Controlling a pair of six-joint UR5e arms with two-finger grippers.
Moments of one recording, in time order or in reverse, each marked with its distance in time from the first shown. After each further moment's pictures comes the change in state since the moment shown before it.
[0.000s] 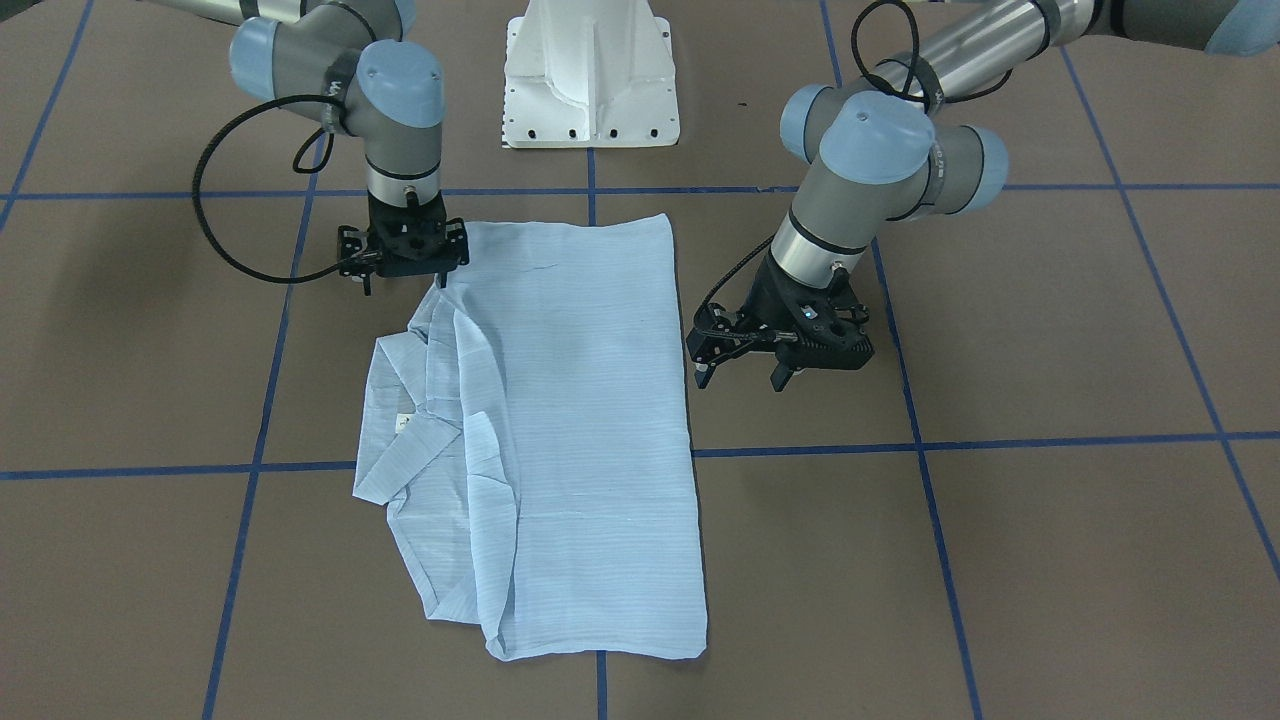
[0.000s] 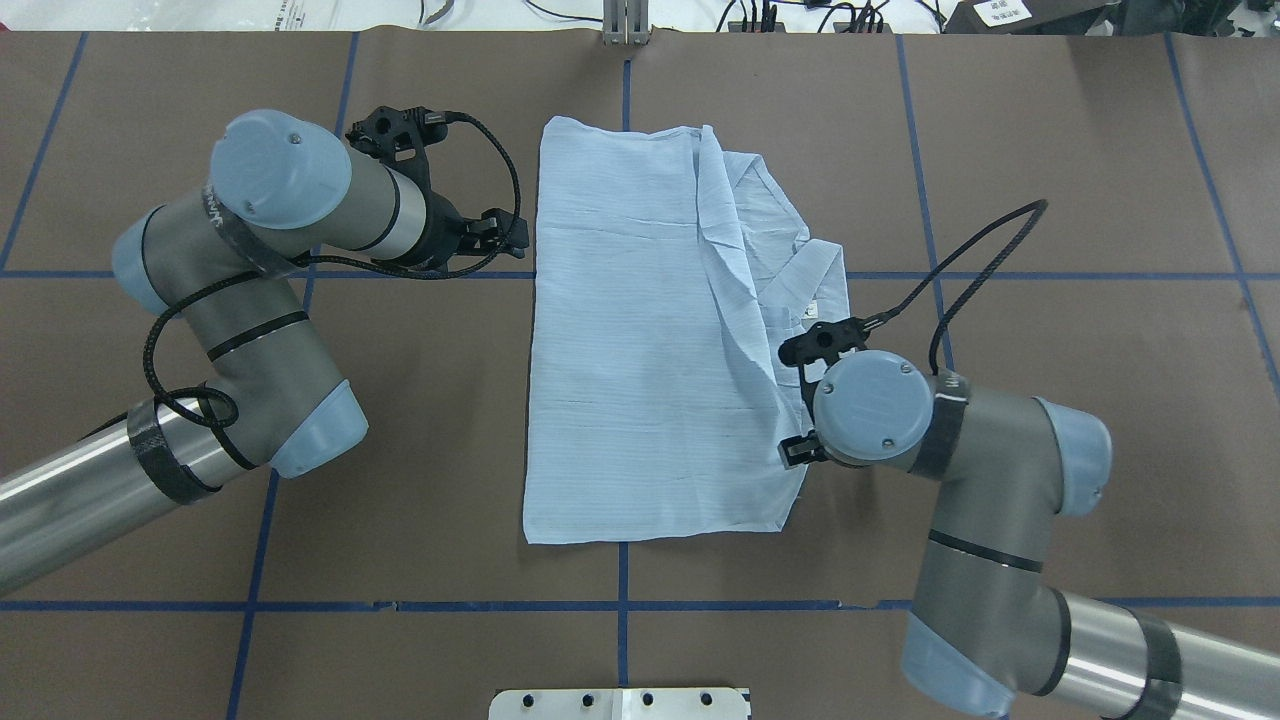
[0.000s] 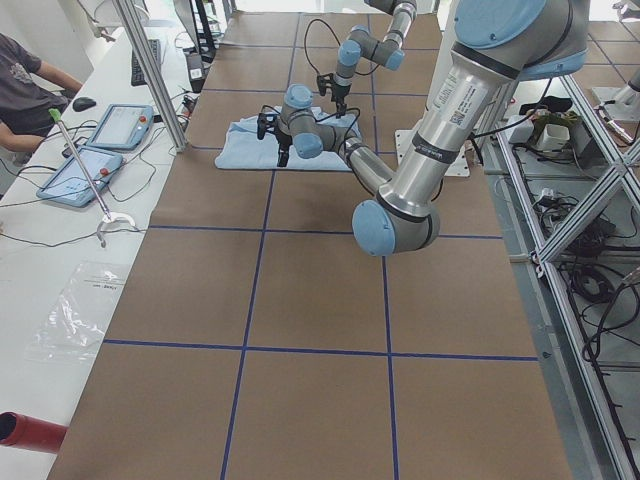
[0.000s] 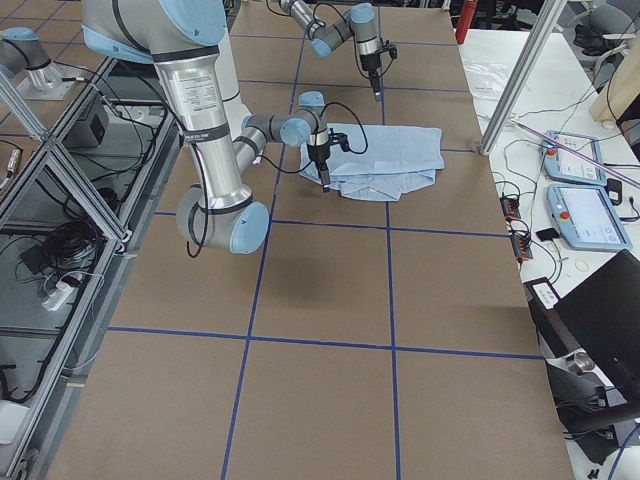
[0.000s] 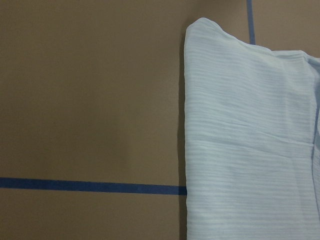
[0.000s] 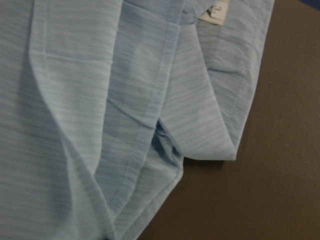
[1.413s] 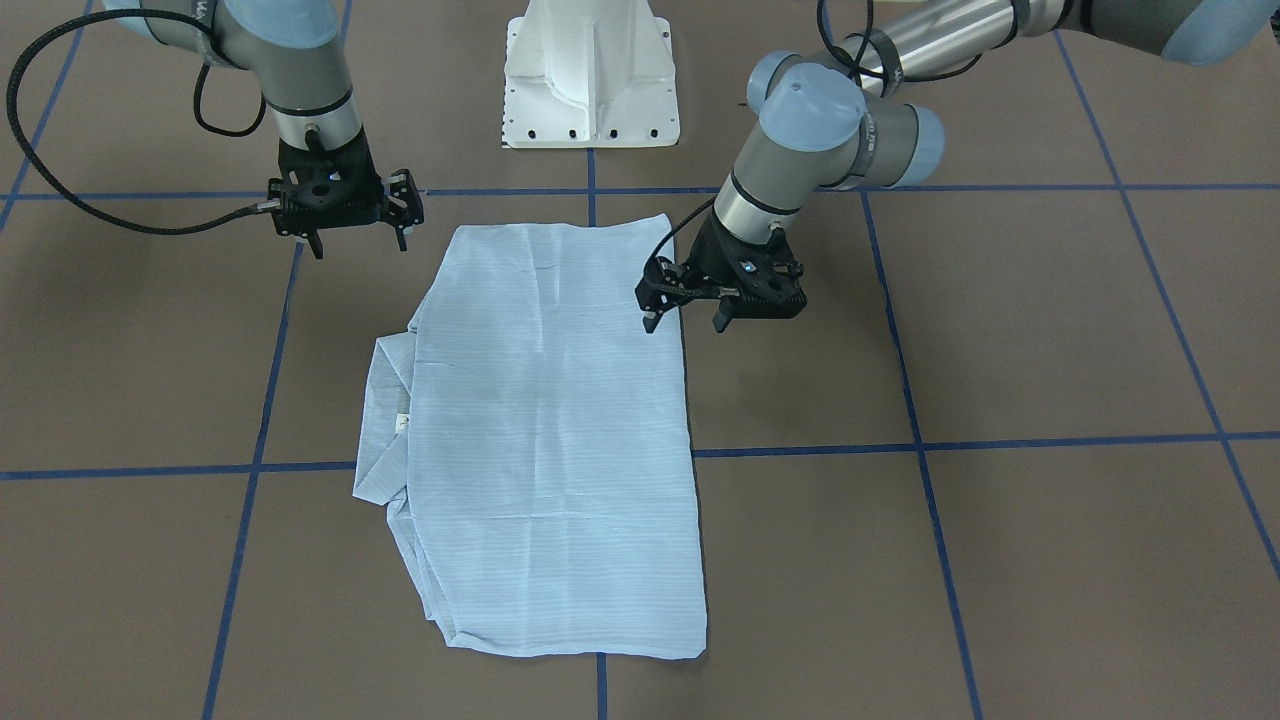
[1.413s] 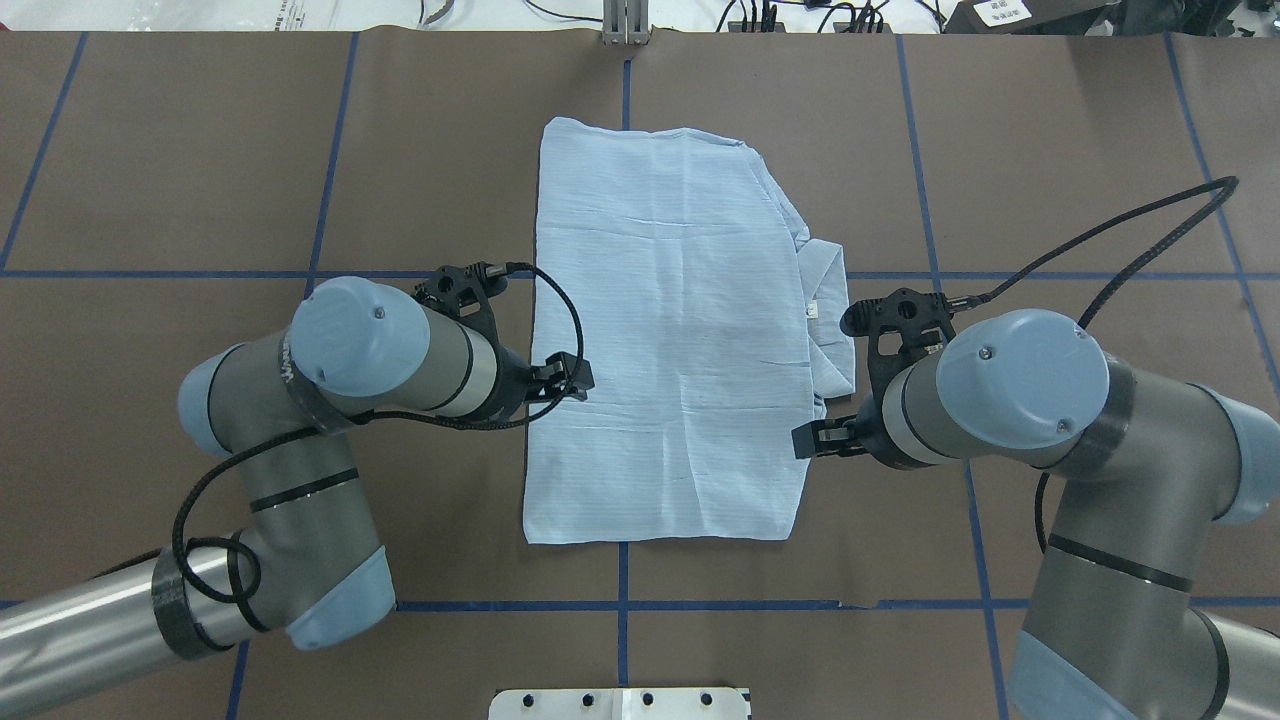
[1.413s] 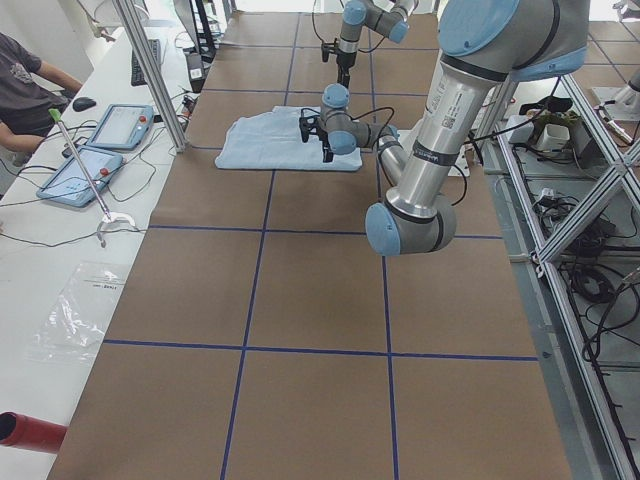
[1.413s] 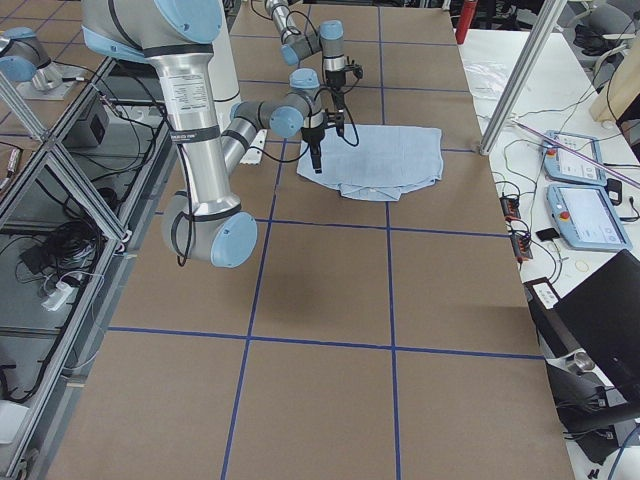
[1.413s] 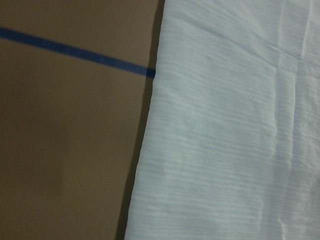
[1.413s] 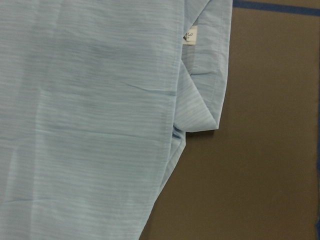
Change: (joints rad) left arm 0.255 0.058 -0.156 0.087 0.042 -0.288; right arm 0.027 -0.084 0.235 0.092 0.130 0.216
